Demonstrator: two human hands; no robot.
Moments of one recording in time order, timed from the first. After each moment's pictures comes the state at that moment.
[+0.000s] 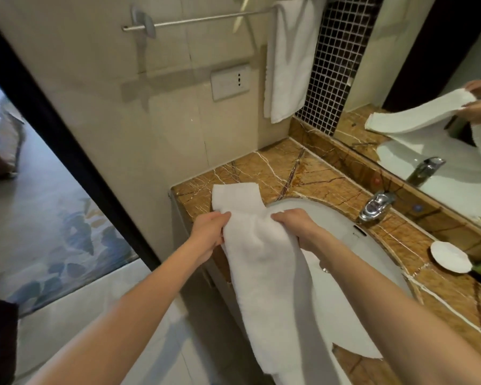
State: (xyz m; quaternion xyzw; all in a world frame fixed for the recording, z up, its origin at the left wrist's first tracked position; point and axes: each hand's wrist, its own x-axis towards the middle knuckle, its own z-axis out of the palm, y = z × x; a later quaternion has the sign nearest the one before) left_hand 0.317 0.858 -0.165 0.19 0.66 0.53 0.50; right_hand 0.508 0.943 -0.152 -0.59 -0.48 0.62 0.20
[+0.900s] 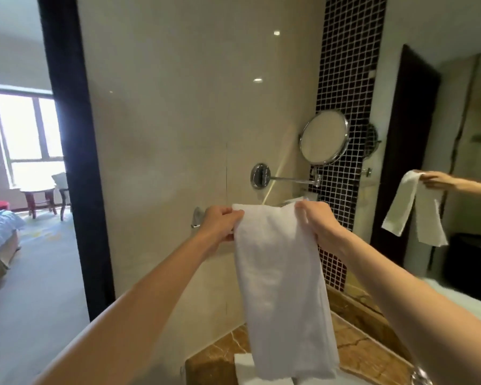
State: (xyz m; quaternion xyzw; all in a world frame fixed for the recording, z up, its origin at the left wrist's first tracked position) left_hand 0.195 0.943 0.162 0.48 0.54 0.60 0.34; right_hand 0.395 1.001 0.177 -0.45 -0.60 0.44 0.50
